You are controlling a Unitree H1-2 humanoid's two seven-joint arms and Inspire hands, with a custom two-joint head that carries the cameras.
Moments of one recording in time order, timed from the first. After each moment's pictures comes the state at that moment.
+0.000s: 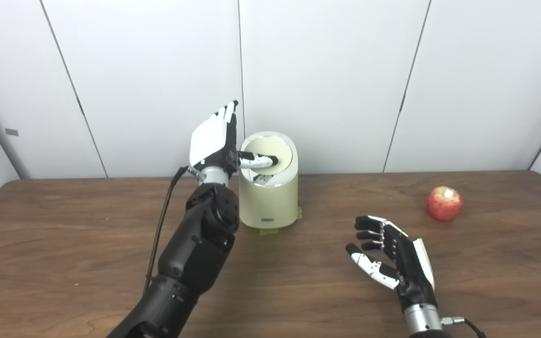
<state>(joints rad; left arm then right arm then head) -0.79 0.05 -0.31 0.40 0.69 0.46 0.18 -0.05 -0.04 0.01 -0.03 -0.27 -0.05 -0.13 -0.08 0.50</state>
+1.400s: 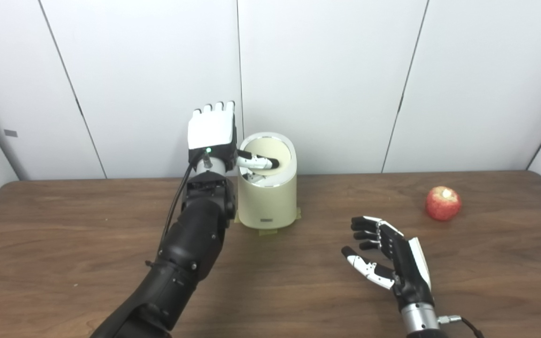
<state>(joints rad) -0.84 0.06 -0.31 0.52 1.29 0.47 -0.12 -0.05 -0.04 0.02 -0.03 -0.29 -0.04 -0.14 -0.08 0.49</state>
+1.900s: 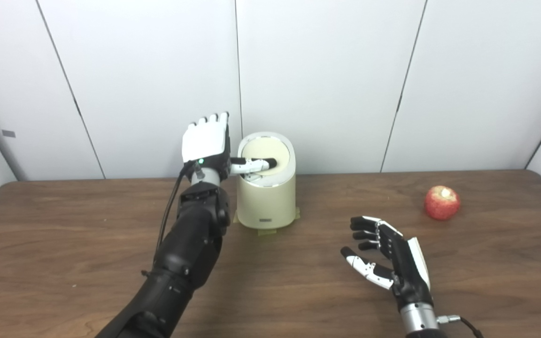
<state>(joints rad) -0.78 0.06 -0.25 0.54 1.01 0.43 0.00 -0.05 -0.04 0.02 -0.03 -0.29 -0.04 -0.14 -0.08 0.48</state>
